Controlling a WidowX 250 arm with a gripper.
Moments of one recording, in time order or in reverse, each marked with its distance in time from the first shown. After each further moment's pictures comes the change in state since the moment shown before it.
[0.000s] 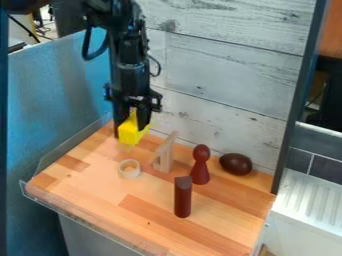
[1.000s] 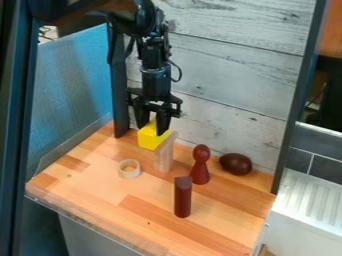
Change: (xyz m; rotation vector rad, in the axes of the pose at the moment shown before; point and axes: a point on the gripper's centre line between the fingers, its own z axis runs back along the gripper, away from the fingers) arm 0.012 -0.030 -0.014 -0.025 0.040 -0.069
